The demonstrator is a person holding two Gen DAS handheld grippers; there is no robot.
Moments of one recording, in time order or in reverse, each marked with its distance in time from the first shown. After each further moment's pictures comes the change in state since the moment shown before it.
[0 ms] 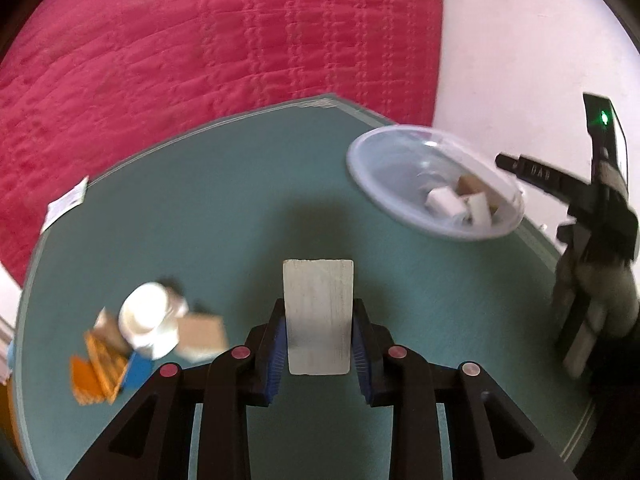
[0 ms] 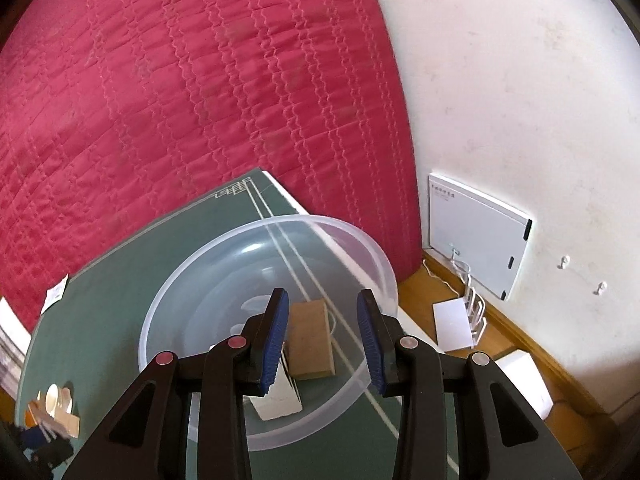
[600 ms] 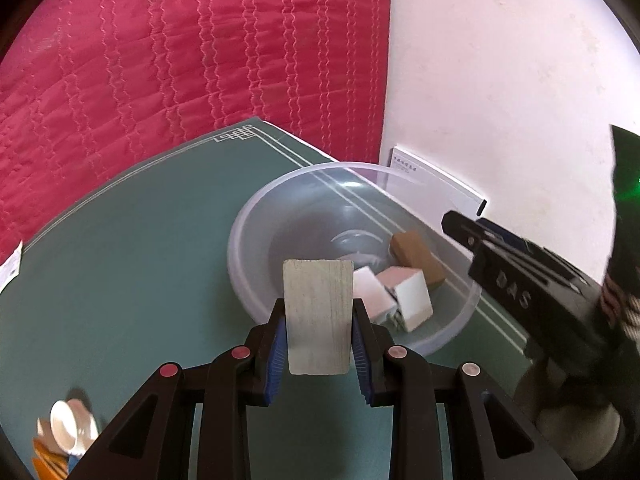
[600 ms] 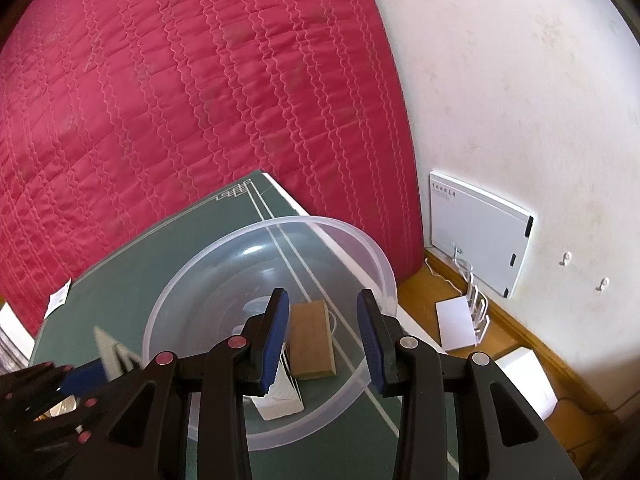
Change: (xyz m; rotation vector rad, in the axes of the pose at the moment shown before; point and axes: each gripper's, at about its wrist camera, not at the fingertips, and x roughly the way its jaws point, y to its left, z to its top) left arm 0.060 -0.067 0.072 0.096 -0.025 -0.113; right arm 0.001 -0.002 0.001 0.014 -0.001 0.010
